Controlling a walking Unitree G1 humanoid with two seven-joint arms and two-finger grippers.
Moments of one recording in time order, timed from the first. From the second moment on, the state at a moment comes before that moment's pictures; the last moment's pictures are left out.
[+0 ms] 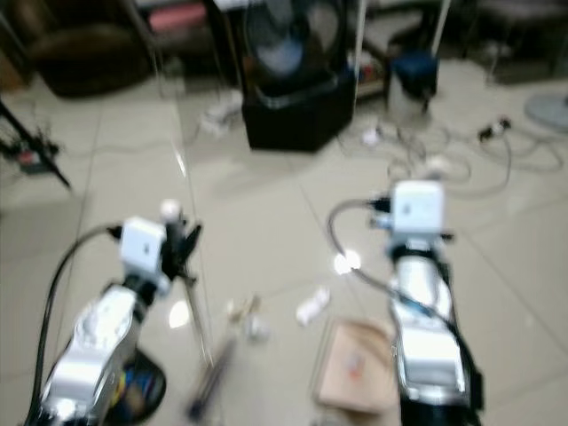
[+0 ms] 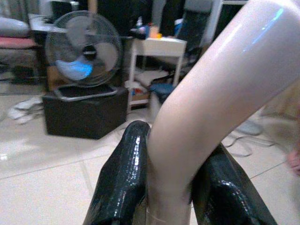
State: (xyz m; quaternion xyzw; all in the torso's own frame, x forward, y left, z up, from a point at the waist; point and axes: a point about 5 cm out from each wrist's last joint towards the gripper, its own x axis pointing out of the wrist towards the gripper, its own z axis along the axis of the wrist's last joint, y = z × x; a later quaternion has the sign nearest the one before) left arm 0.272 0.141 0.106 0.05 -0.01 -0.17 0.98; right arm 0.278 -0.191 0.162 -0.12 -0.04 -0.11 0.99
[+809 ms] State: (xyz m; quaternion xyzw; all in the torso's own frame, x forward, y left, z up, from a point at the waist) left arm 0.273 0.158 0.105 0.07 -0.01 -0.15 0.99; right arm 0.281 -0.168 0.160 -0.10 -0.05 -0.05 0.99
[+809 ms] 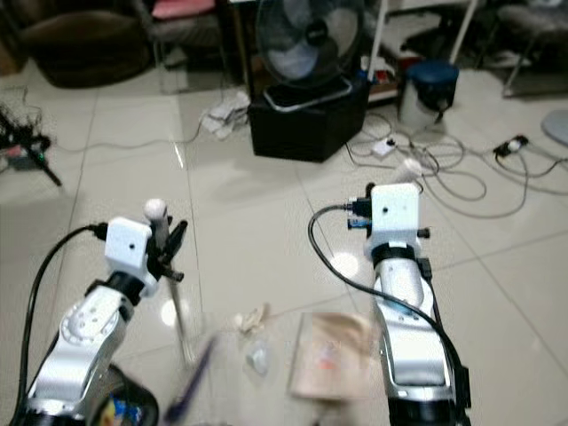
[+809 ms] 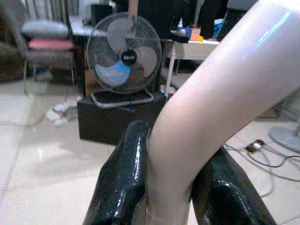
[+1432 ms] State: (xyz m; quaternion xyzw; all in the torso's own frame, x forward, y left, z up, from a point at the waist) left arm 0.286 0.161 0.090 0.09 0.01 -0.10 0.99; right arm 0.292 -0.164 0.143 -0.13 -0.09 0.00 0.99
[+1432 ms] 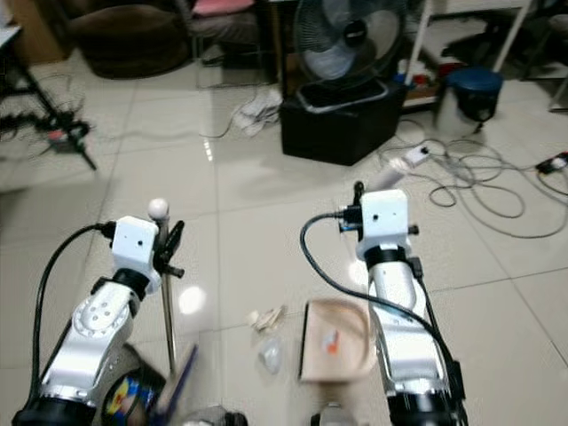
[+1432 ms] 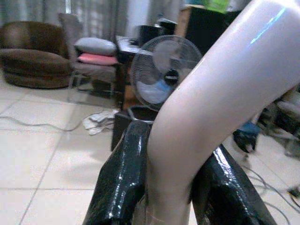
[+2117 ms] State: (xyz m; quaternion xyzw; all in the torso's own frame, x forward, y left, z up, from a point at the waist) left arm 0.308 0.146 0.106 0.08 -0.08 -0.04 0.99; right arm 0.324 -0.121 0.120 -0.14 -0.13 0.10 0.98
